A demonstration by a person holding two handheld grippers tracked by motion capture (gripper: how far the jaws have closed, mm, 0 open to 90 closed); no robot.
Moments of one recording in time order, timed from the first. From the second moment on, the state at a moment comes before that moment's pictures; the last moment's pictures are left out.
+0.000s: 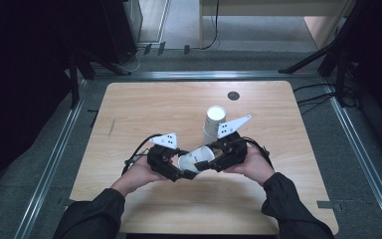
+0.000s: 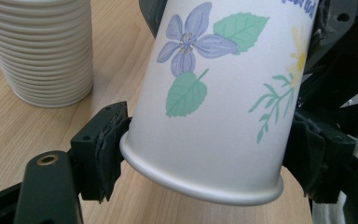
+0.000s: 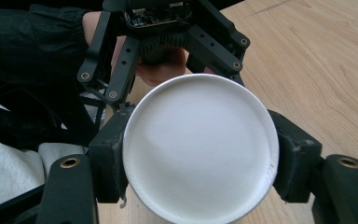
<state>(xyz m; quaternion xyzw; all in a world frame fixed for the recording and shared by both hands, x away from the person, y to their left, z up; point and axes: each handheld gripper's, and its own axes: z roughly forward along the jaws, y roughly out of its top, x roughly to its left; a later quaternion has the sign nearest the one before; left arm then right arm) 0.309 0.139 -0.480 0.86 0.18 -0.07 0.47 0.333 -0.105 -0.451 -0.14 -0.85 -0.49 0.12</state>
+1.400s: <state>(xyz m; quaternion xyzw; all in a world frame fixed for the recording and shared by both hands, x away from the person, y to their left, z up) 0.307 0.158 -0.458 0.87 0.19 -0.04 0.45 0.322 -0.121 -0.453 -0.14 -0.86 -0.49 0.10</state>
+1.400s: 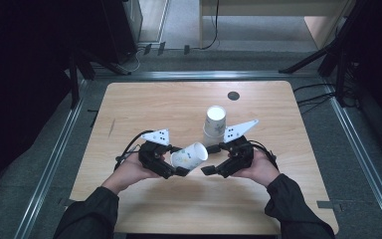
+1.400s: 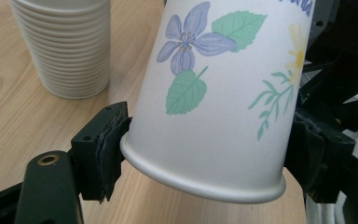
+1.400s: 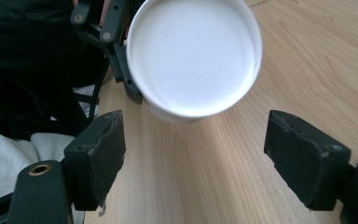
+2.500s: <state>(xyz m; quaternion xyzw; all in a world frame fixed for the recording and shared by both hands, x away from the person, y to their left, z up) 0.320 0.138 -0.437 0.94 0.14 -0.01 0.30 0.314 -0.138 -0.469 -0.16 -0.86 -0.49 0.05</state>
